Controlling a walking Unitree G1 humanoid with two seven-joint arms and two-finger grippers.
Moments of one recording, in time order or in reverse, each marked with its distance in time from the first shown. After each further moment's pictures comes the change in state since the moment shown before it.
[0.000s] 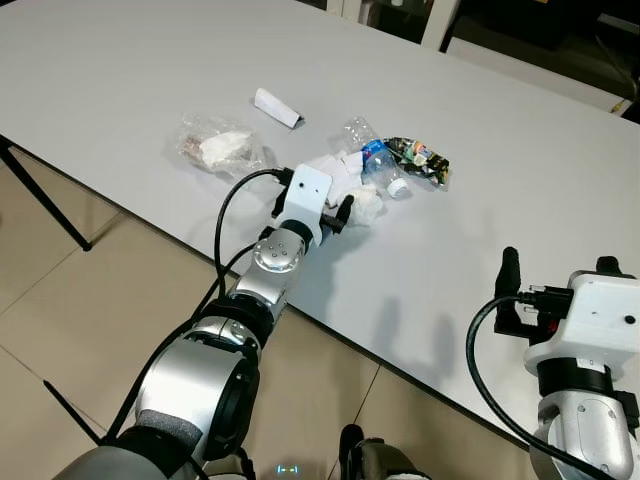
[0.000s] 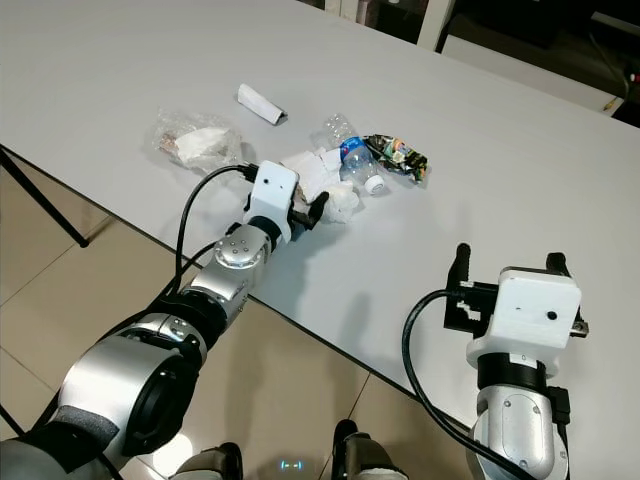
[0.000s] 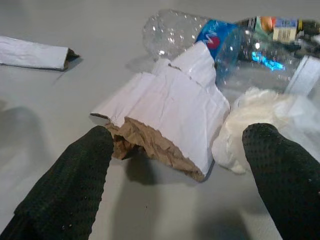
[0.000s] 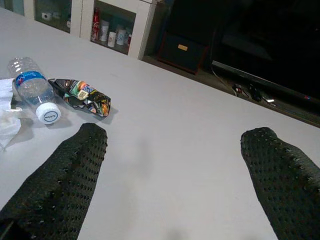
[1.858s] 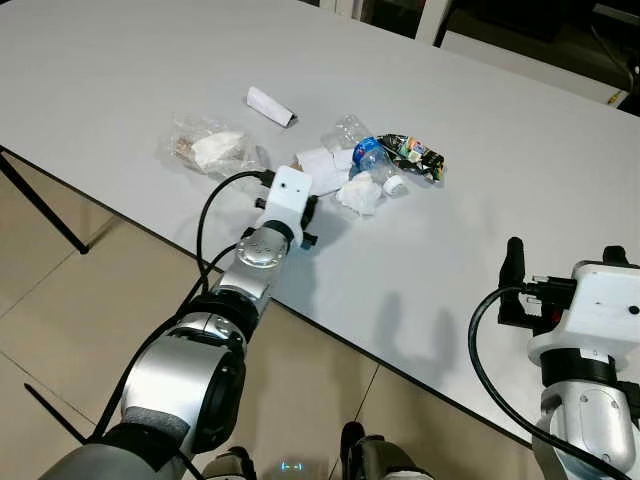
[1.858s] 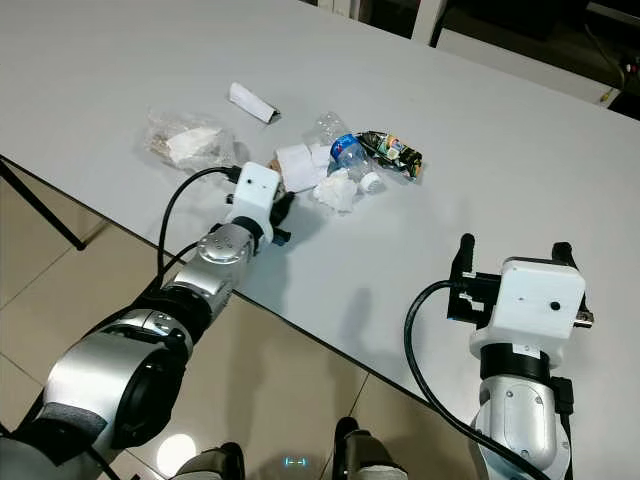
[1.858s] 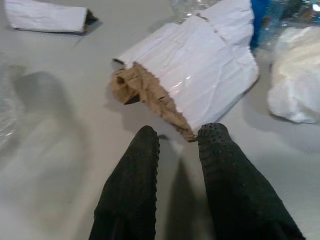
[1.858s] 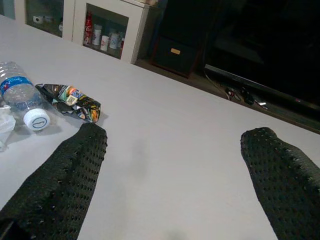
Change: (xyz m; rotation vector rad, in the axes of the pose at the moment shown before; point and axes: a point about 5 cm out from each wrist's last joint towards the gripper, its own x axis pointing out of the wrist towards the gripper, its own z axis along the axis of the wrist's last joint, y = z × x) left arm -0.004 0.027 -0.011 -0.009 0.089 0.074; right arm 0.007 -0.001 0.005 -0.011 -0.029 -0.006
